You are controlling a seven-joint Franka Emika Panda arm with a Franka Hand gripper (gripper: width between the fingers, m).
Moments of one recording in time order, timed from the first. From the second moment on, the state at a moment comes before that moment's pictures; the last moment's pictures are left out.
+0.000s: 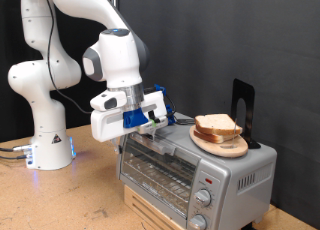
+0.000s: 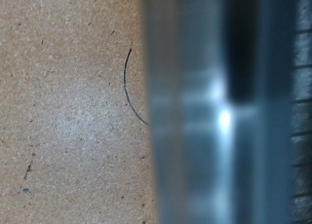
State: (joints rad) arm 0.13 -0.17 -0.04 -2.52 0.17 2.51 0.82
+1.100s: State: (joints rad) arm 0.05 -0.24 -0.07 -2.57 0.06 2.44 0.77
